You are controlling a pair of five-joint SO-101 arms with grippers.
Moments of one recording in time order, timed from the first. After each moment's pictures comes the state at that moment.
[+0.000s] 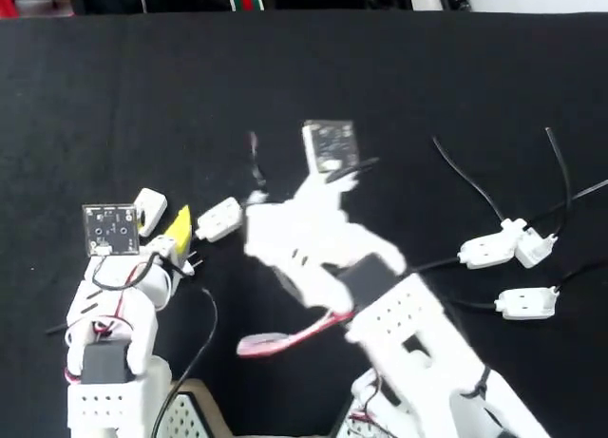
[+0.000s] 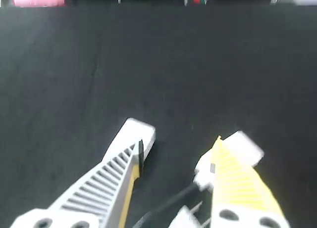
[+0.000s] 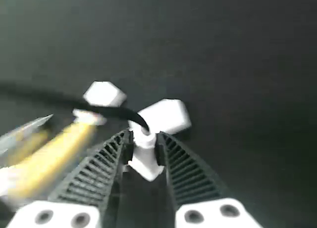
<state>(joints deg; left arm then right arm) -8.1 -104.0 90.9 48.0 -2.0 -34.4 -46.3 52.3 45.5 -29.7</state>
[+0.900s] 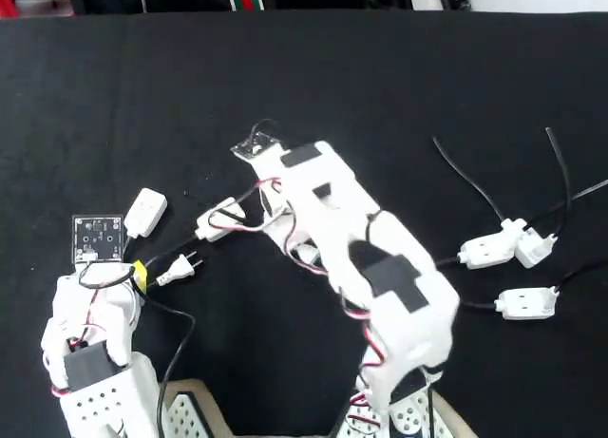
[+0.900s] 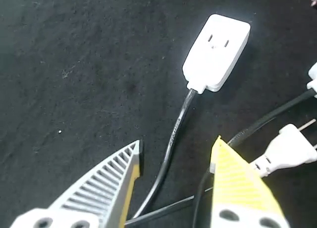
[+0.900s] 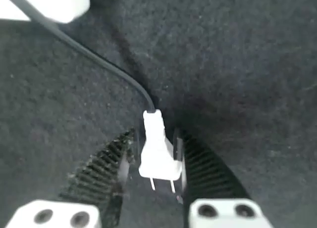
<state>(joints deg) -28.1 -104.1 93.8 62.4 -22.2 -26.5 20.3 11.0 74.1 13.2</state>
